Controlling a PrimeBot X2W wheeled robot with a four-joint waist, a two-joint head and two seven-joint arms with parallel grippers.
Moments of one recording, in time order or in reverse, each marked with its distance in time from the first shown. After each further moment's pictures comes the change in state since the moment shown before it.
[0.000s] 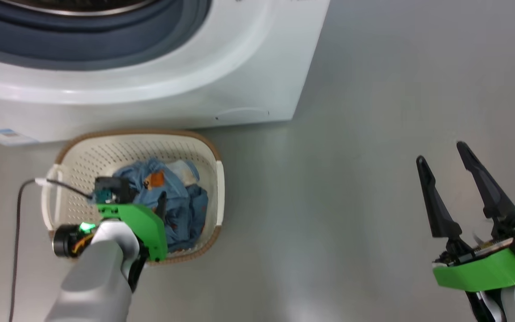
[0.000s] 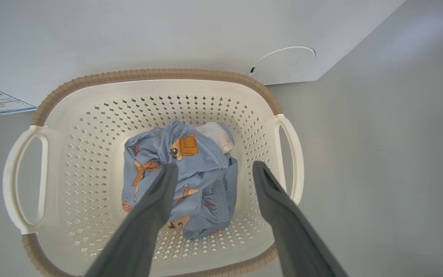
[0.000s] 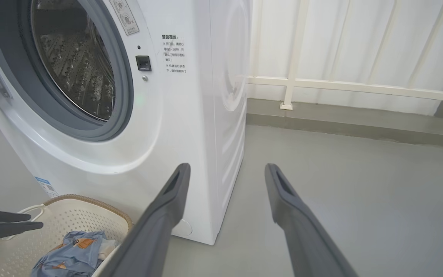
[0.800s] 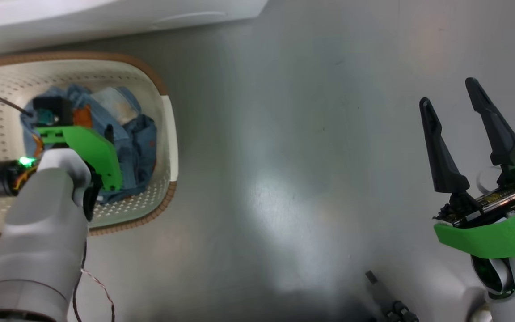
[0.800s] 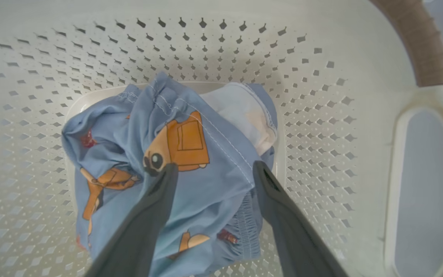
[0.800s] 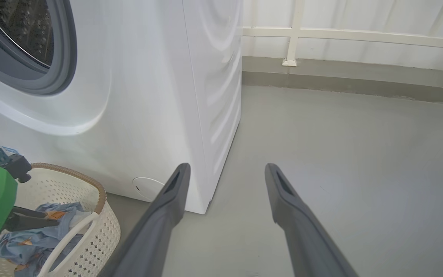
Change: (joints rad) left arm -0.304 0.079 0.011 0.144 -0.021 0.057 0.111; right arm -0.179 -0.027 0.046 -0.063 0.045 0.000 0.000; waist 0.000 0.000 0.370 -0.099
